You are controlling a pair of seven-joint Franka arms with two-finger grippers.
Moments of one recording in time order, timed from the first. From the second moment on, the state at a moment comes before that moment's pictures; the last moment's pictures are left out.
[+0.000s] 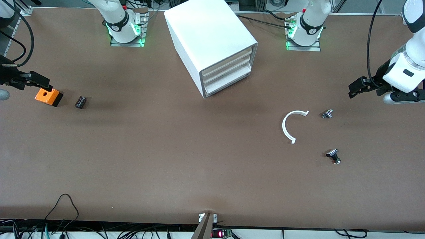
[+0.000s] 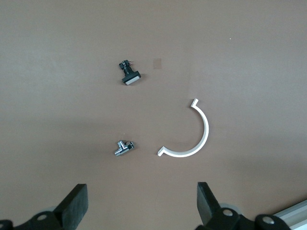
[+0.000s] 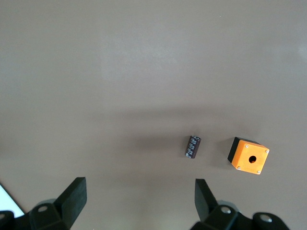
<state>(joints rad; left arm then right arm) 0.15 0.00 -0.18 -1.73 0.01 1.74 -0.13 -0.02 0.04 -0.06 -1.65 -0.02 1.64 -0.03</state>
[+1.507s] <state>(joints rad) 0.15 0.00 -0.18 -1.72 0.01 1.74 -0.13 -0.02 0.04 -0.04 -1.65 -0.02 1.64 -0.03</state>
